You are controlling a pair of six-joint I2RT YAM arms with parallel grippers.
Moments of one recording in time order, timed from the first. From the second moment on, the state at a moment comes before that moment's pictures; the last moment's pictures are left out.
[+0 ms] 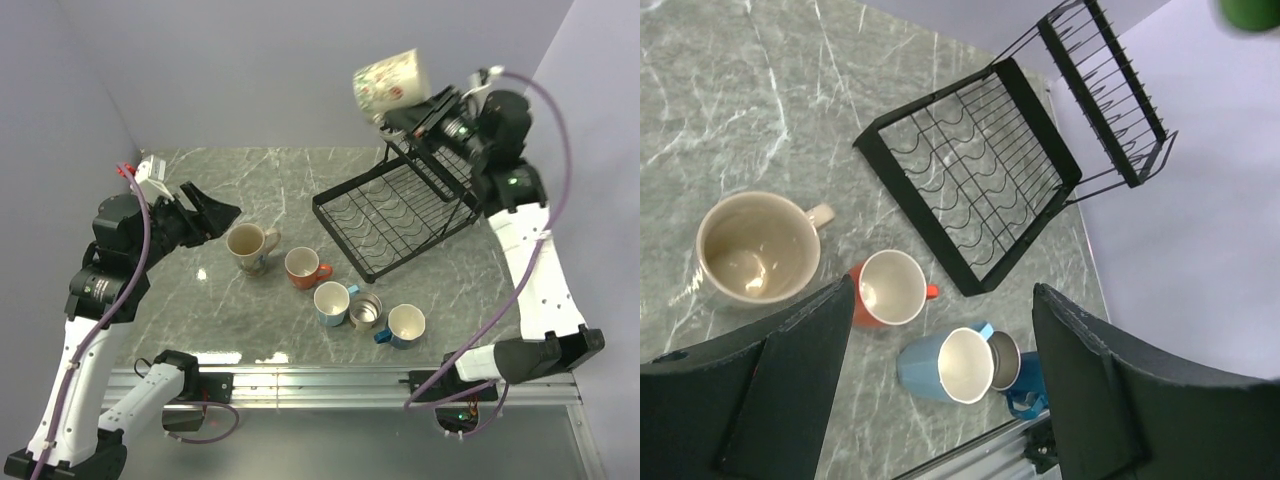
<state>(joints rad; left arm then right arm) -0.23 0.81 1.22 -0.66 0.24 -0.65 0.20 1.35 1.66 -0.36 -0.47 1.08</state>
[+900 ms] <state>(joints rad) -0.23 0.75 1.28 -0.87 0.18 -0.66 0.10 1.99 2.22 -0.86 0.21 0.49</state>
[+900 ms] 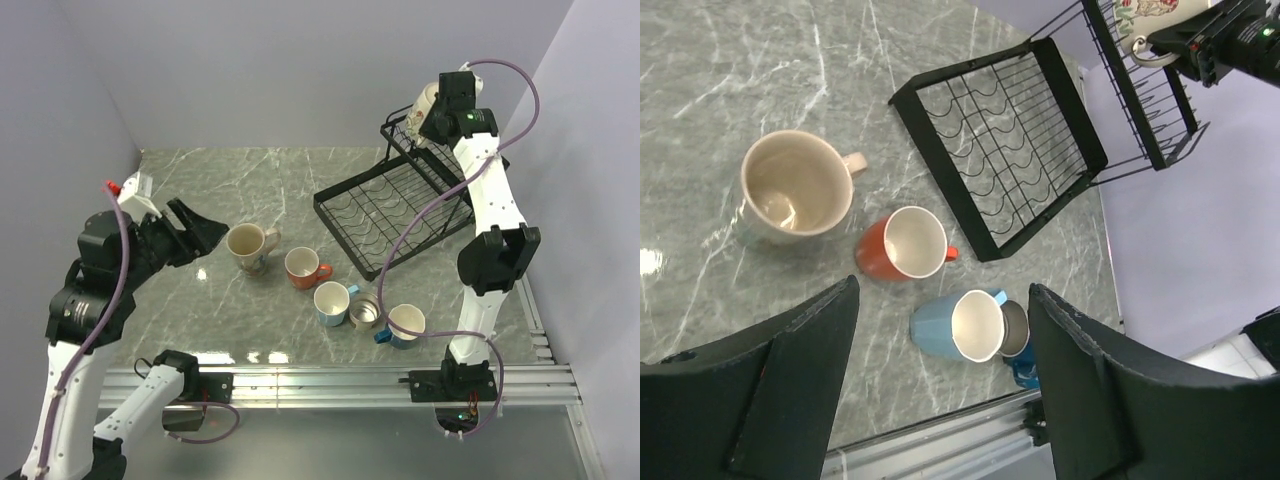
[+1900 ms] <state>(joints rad) -0.23 0.77 1.24 -0.86 0.16 -0.69 0.08 1.95 2.12 -0.87 0.19 0.44</state>
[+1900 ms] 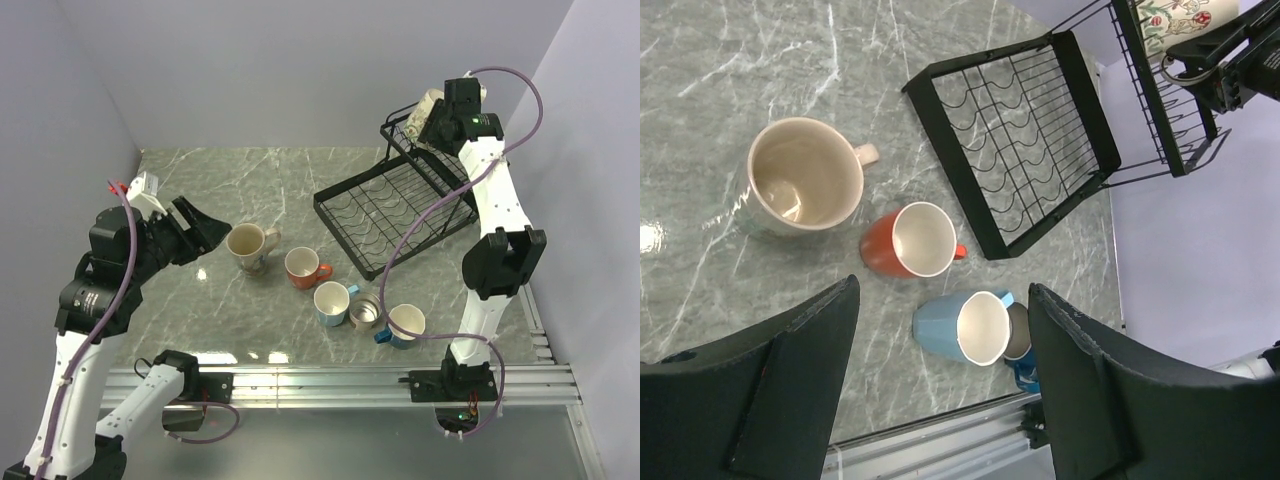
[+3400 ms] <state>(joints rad) -0.38 1.21 1.23 -0.97 -0.17 -0.68 0.47 1.02 1.50 -1.09 0.30 0.62</state>
